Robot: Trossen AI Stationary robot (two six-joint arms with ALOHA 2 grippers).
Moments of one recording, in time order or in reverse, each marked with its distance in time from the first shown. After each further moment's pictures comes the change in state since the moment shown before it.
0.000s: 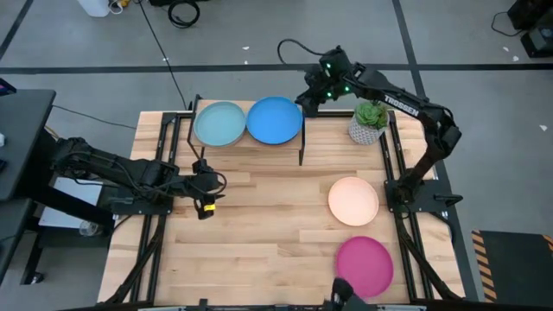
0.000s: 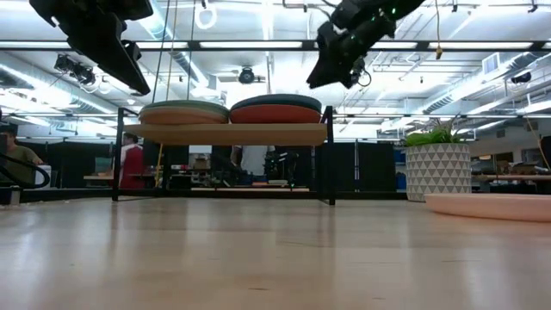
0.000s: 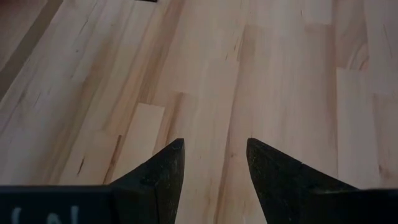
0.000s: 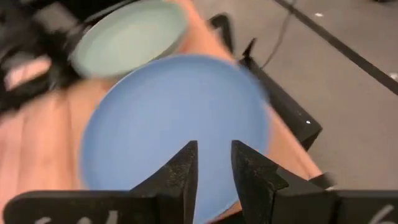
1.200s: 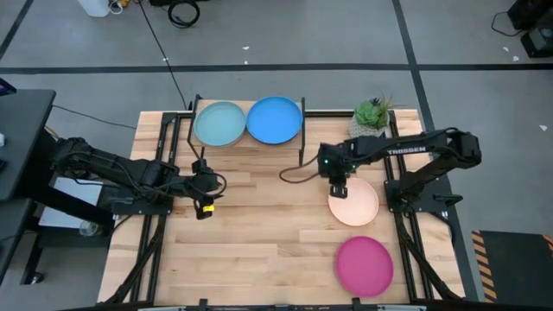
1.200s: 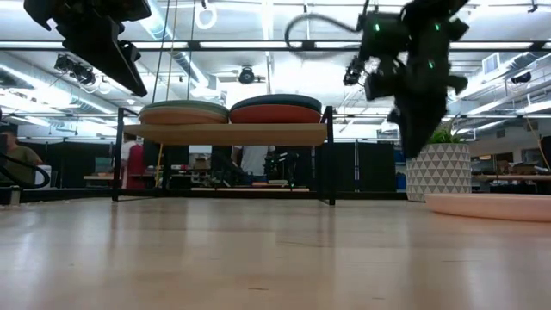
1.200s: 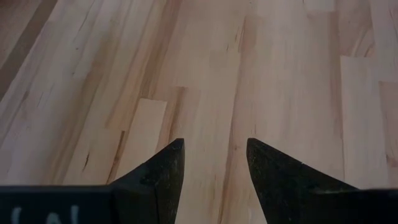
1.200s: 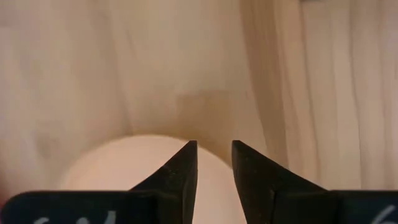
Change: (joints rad) left arm -0.003 0.000 0.000 -0.025 0.000 0.026; right arm 0.512 -0.222 -0.667 -0.187 0.342 0.013
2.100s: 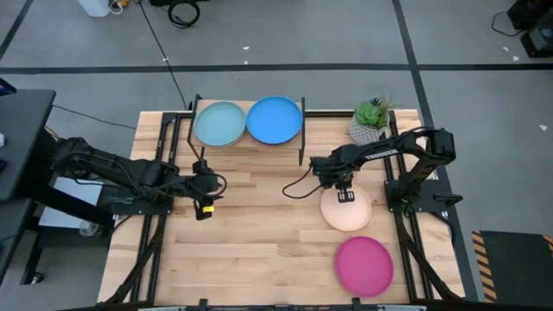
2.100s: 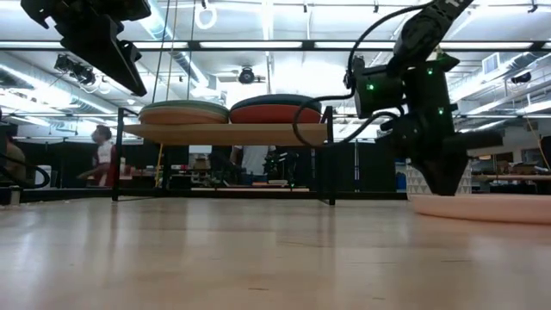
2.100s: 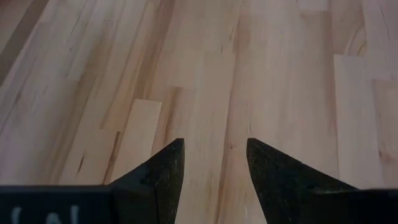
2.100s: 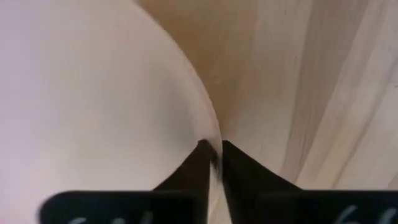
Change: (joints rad) left arm 0.000 0.000 0.000 0.004 0.019 0.007; right arm 0.000 0.242 -0.045 -0.049 0.105 -0.203
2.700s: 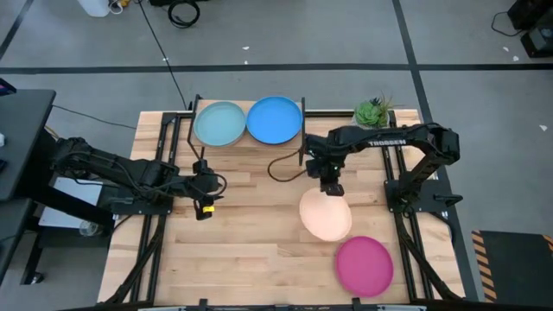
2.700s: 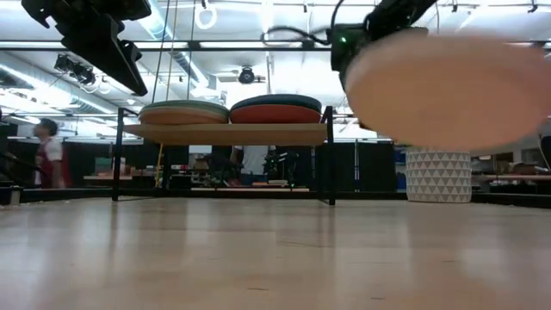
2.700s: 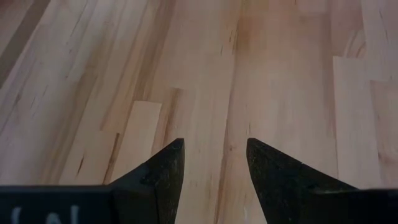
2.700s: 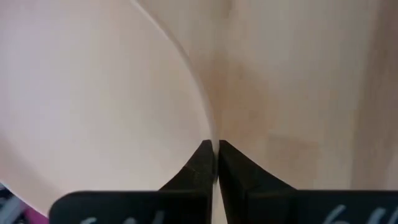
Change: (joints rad) left arm 0.000 0.000 0.000 0.006 0.000 0.001; right arm -0.066 -0.049 0.272 -0.088 -0.532 -0.030
